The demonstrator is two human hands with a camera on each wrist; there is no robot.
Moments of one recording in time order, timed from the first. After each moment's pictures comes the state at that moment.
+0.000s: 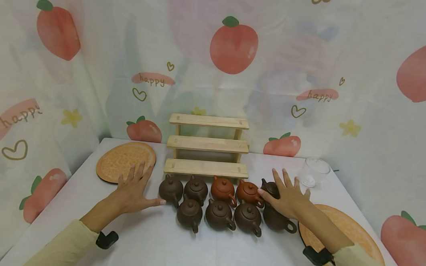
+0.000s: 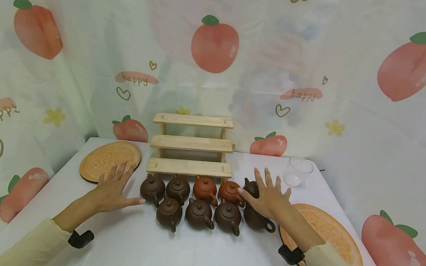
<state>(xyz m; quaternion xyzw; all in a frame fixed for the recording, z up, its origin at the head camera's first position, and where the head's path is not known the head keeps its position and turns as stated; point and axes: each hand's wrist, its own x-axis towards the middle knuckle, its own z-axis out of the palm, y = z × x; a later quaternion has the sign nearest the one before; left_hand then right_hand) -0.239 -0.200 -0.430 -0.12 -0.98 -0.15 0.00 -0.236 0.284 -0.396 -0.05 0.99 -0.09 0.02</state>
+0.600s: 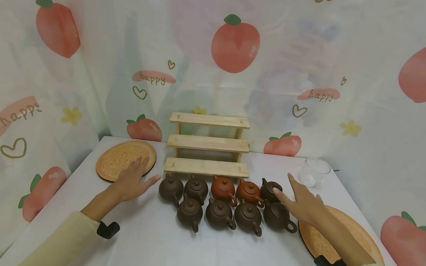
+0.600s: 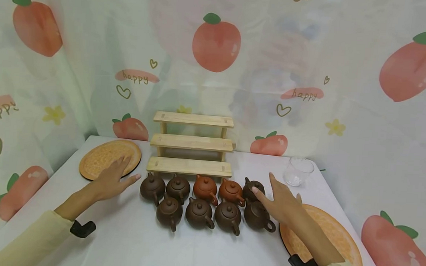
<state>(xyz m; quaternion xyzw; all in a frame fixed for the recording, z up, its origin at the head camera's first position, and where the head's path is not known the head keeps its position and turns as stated) -0.271 -0.214 -0.432 -0.11 -0.97 -0.22 0.00 -0.220 0.312 -0.388 -0.05 0.99 -0.15 0.03</state>
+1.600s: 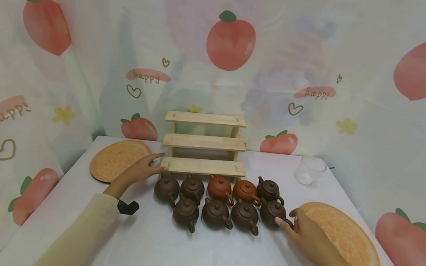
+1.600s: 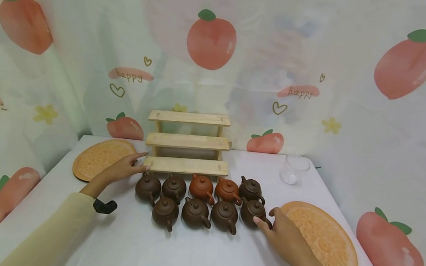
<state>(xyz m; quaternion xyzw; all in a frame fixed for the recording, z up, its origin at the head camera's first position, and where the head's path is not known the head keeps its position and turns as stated) -0.341 -0.195 -0.443 -0.17 -0.90 -0.40 -0.07 -0.154 0.313 -0.424 0.01 0.97 -0.23 0.00</state>
